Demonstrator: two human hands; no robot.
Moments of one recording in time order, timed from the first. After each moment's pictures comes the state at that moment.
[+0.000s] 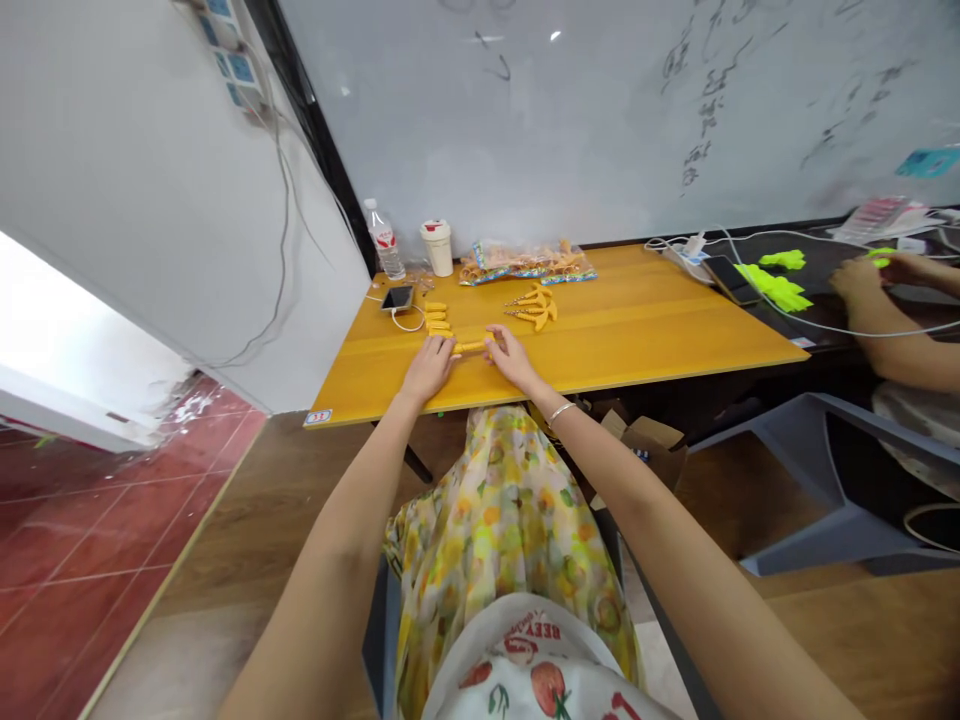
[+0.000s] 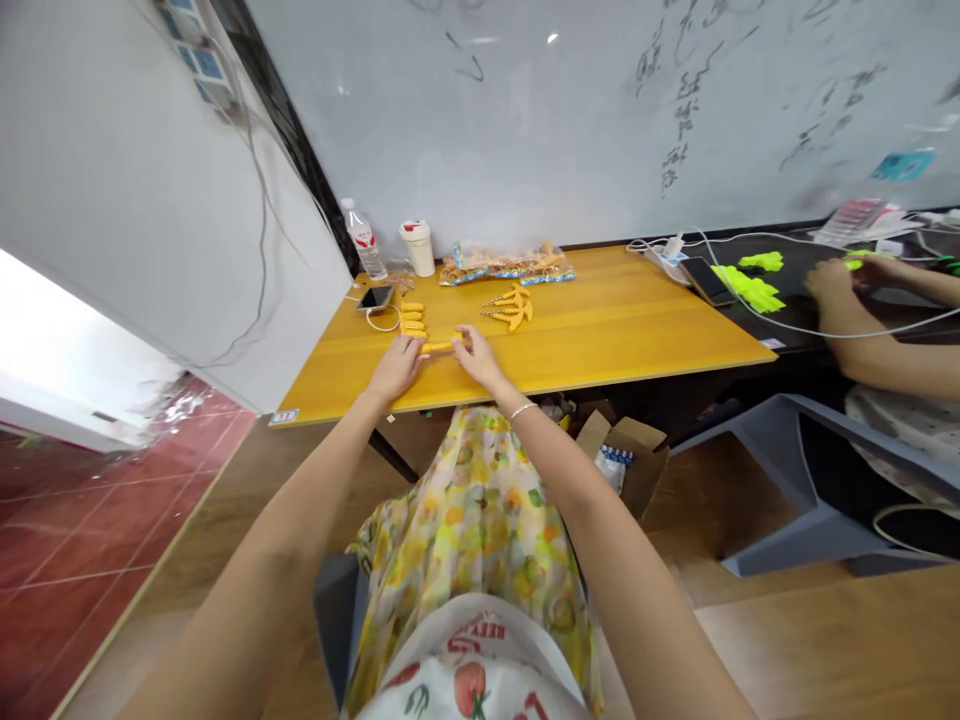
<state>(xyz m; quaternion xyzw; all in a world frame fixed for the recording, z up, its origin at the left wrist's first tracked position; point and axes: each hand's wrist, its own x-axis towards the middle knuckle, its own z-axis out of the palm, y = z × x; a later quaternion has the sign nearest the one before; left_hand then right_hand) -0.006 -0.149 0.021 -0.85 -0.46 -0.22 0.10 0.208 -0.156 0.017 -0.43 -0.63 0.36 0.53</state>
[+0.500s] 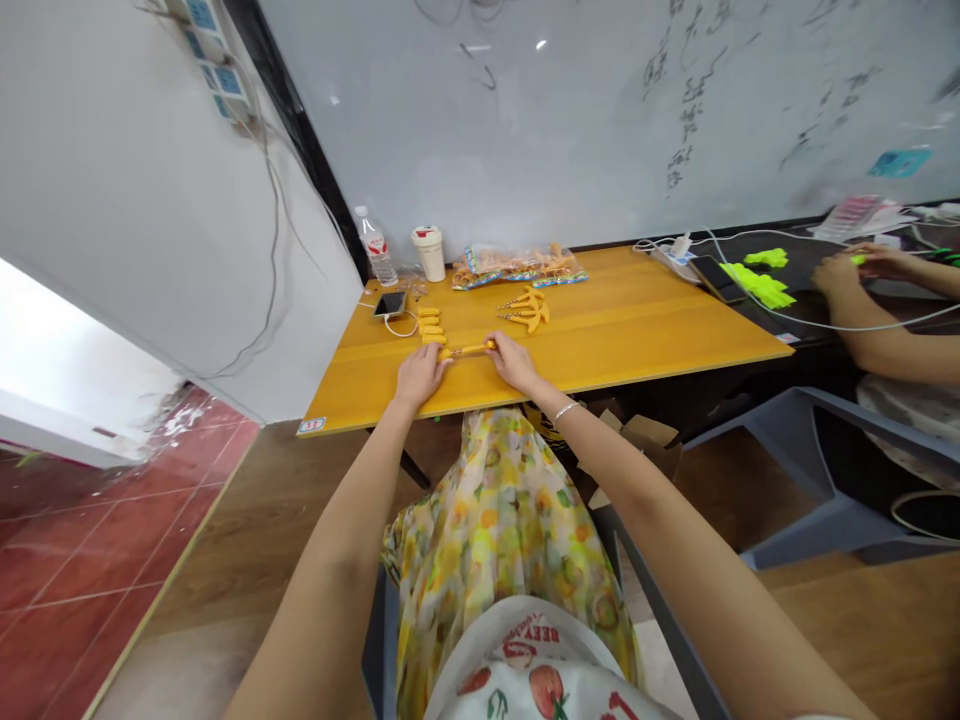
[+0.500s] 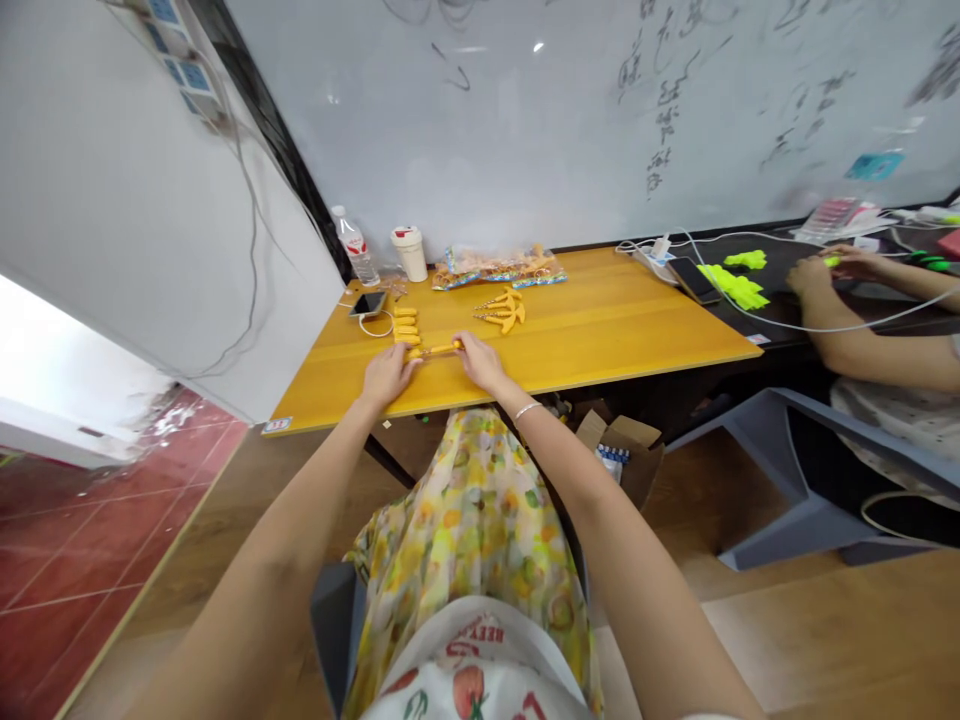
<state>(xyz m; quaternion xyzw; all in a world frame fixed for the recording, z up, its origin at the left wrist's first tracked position) -0.004 -0.160 0.027 -0.81 -0.55 -0.21 0.08 0.233 -0.165 0.024 -0.49 -0.77 0.11 0.39</state>
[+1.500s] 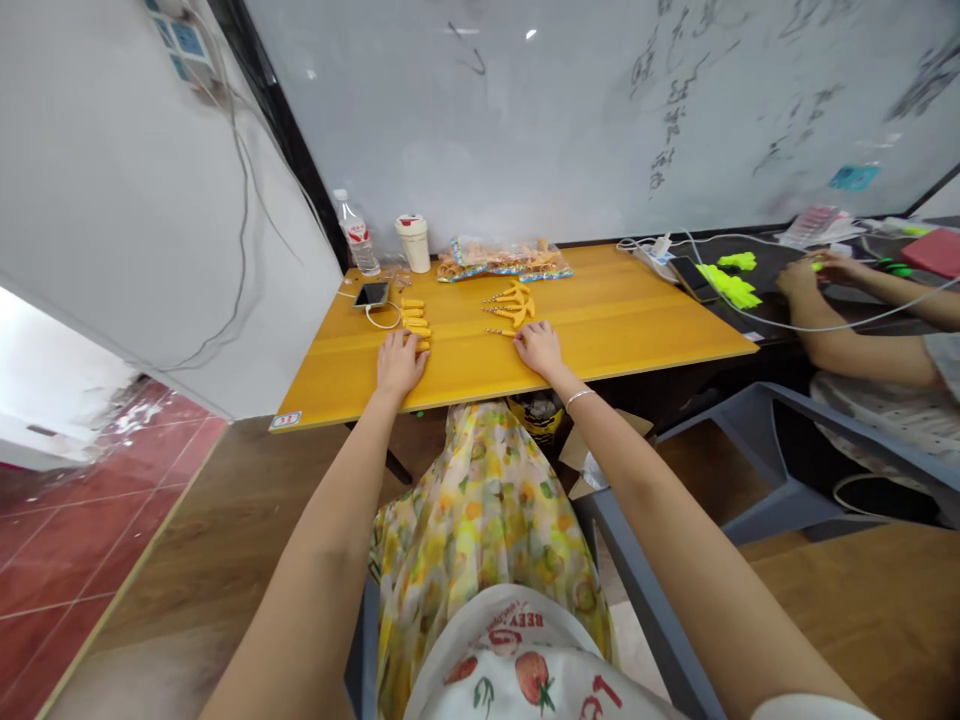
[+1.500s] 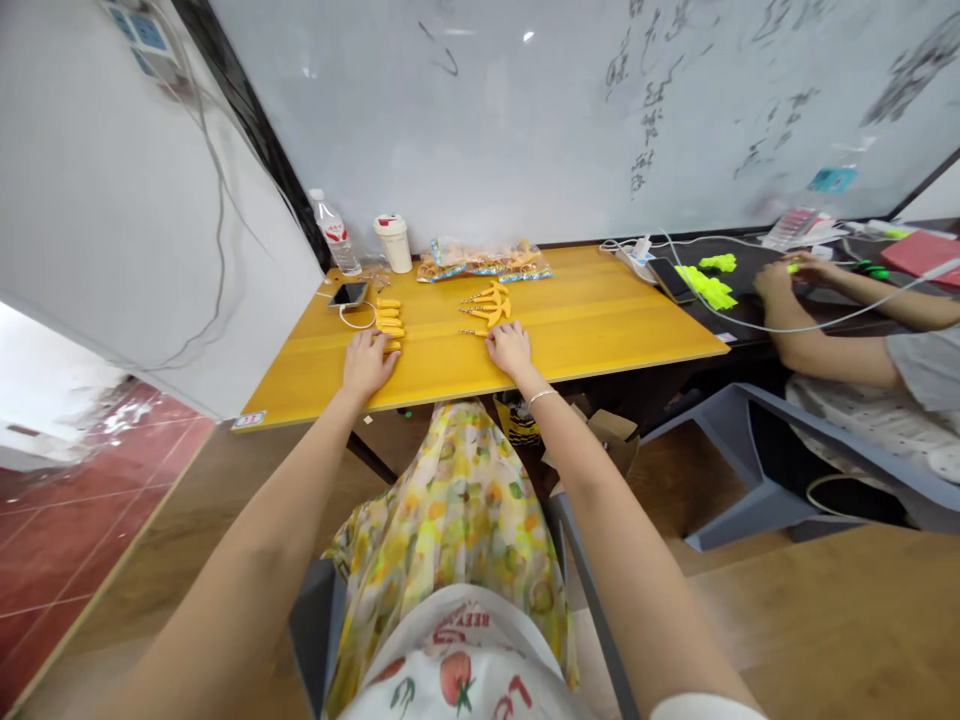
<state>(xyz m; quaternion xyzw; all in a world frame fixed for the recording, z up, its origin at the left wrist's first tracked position) -0.010 -0.148 0.019 -0.78 -0.56 -0.27 0.10 0.304 -0.166 0.029 -0.65 -0.72 -0.05 0.23</state>
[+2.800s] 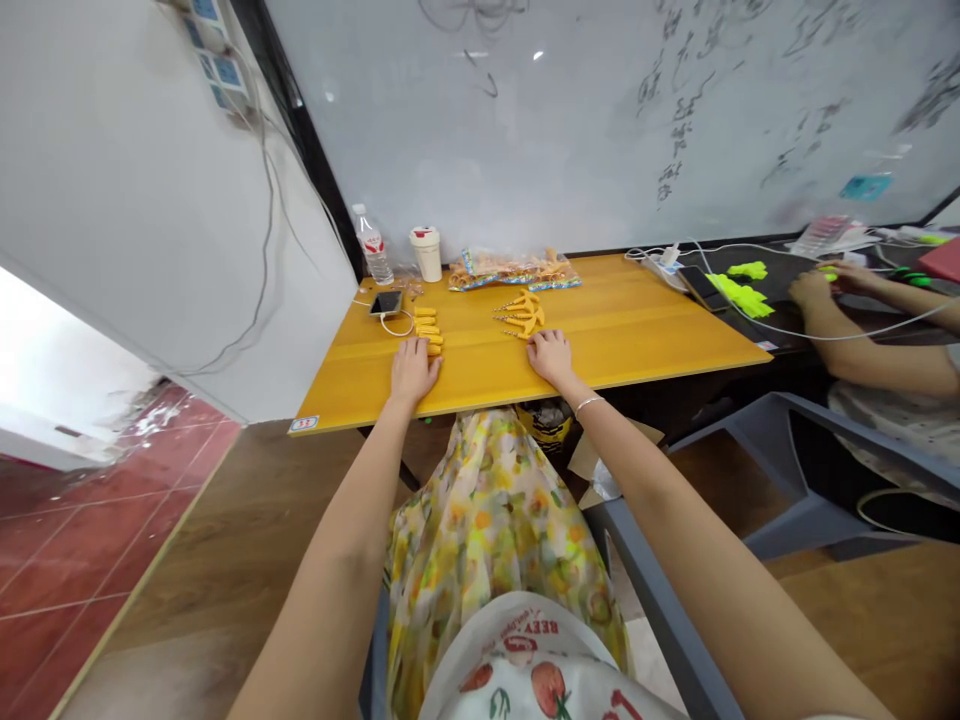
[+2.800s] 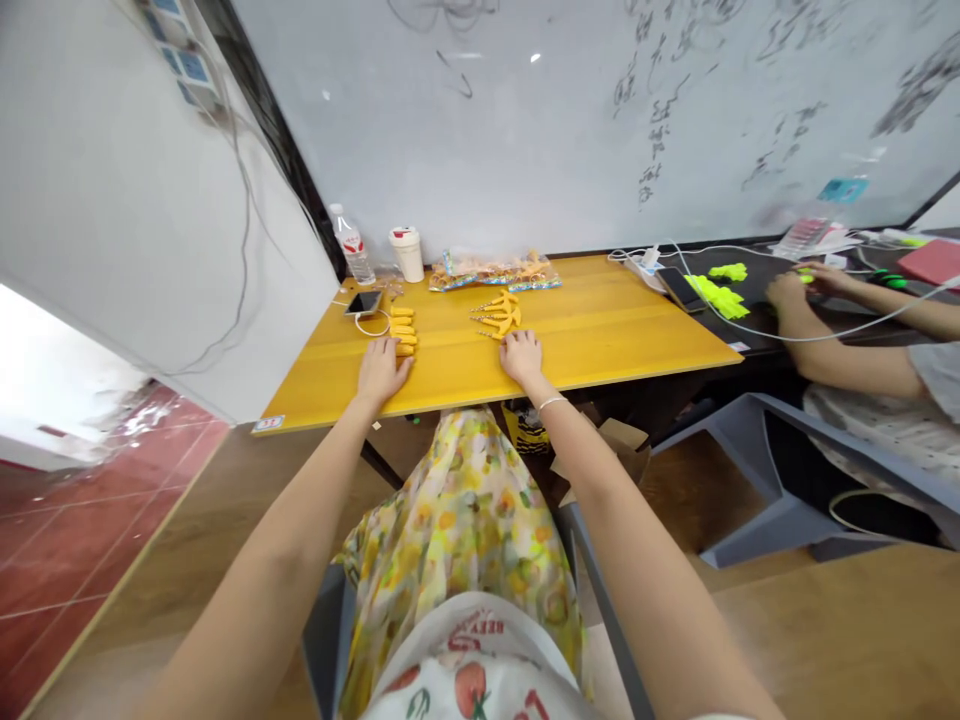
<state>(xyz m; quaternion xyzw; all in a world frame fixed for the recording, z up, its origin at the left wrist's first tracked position) -0.005 -0.155 0.024 -0.77 -0.58 -0.27 0.09 0.300 -0.167 0.029 -0.70 -0.69 -0.07 0.20</state>
